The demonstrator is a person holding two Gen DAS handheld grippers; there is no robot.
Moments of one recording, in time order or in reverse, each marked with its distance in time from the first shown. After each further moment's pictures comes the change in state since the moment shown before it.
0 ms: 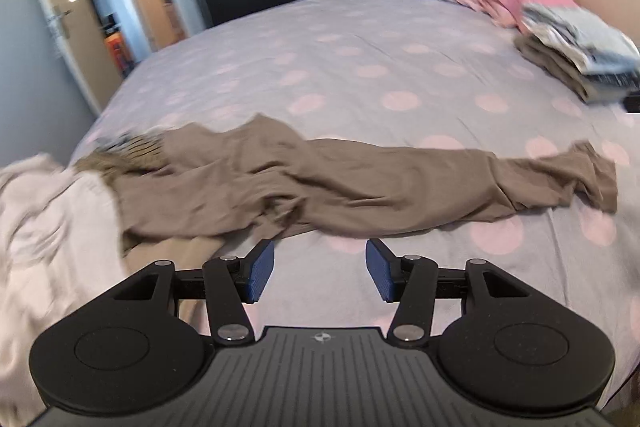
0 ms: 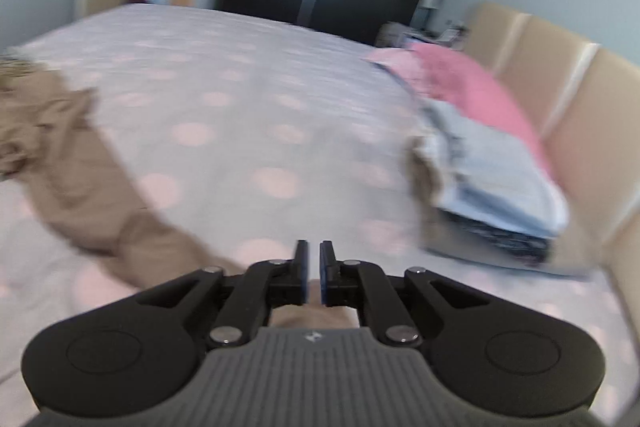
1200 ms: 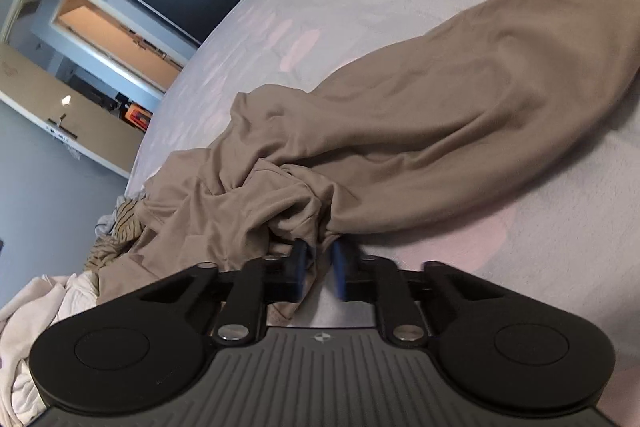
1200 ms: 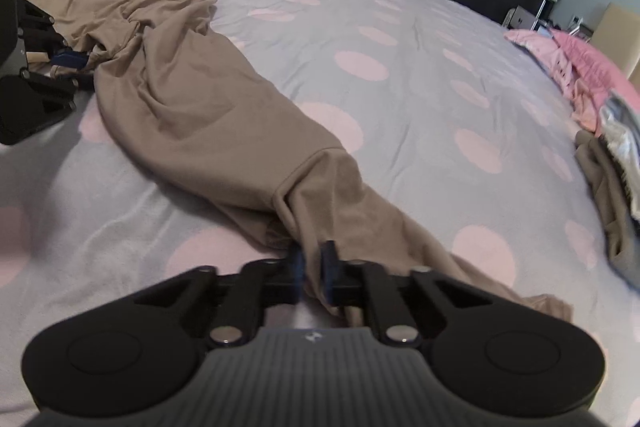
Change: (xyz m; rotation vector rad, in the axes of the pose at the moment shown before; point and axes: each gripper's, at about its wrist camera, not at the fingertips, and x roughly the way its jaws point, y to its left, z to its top) left arm 0.164 -0.023 -0.019 0.383 0.086 0.309; right arm 0.127 0.140 -0.024 -0.154 0.102 0.203
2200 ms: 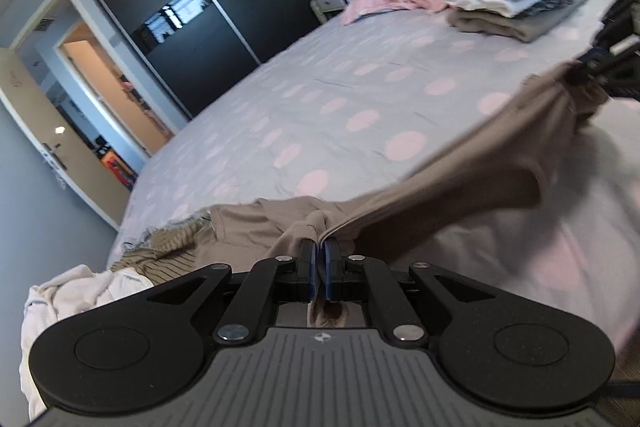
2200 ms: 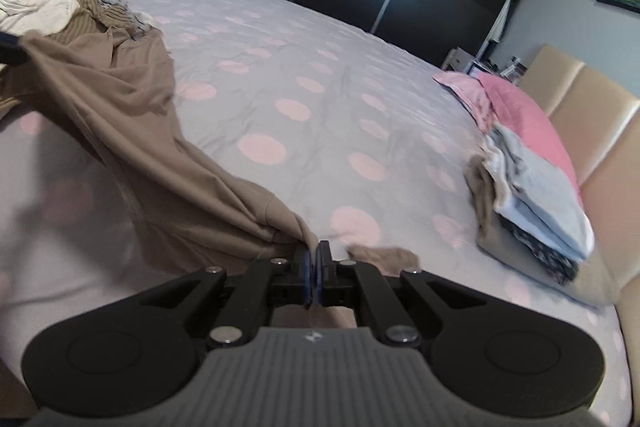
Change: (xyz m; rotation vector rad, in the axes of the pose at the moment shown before) left arm -0.238 0.033 -0.055 -0.074 -0.262 -0.180; right arm -0.183 -0.013 -0.044 -0.023 -0.082 -0.170
